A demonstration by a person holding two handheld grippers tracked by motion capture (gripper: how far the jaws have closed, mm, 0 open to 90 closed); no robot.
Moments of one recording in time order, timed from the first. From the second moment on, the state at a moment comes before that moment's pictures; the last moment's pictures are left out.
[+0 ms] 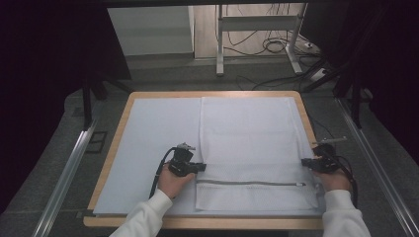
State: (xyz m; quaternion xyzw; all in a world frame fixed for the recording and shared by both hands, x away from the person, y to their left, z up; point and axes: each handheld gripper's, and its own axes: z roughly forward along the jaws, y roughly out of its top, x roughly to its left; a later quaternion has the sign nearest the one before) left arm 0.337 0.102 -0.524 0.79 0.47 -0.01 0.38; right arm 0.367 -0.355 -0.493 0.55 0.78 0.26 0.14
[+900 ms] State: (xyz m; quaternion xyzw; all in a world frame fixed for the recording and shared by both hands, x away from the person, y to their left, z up) left arm 0.335 0.118 -0.523 0.79 0.48 -0.01 0.39; right arm 0.367 -0.341 -0.493 0.54 0.79 0.26 0.14
